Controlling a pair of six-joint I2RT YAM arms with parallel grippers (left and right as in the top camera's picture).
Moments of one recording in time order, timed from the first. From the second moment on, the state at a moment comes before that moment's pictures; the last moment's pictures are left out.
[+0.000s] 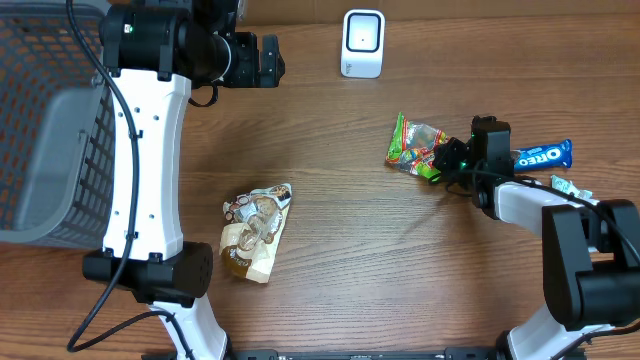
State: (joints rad) left arm -0.13 1.96 2.43 -1.52 0.18 -0.13; right arm 0.10 1.82 0.78 0.19 -0.18 0.68
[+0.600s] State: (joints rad) left arm -0.13 1.96 2.43 -1.52 0.18 -0.13; right arm 0.36 1.46 0.93 -0.53 0.41 0.47
